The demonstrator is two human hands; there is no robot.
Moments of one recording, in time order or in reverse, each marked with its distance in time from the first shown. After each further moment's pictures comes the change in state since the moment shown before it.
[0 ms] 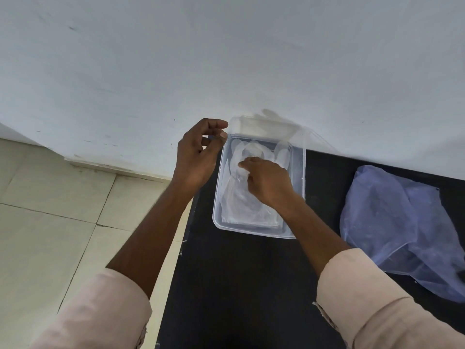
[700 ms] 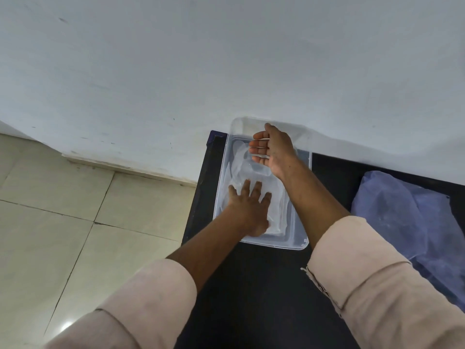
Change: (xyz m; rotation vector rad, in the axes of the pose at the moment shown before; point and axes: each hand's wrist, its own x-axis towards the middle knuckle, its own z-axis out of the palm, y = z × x) left_hand -0.034 -0.039 0.095 1.218 -1.052 0.021; right_hand 0.072 0.015 -0.029 1.383 0.053 0.756
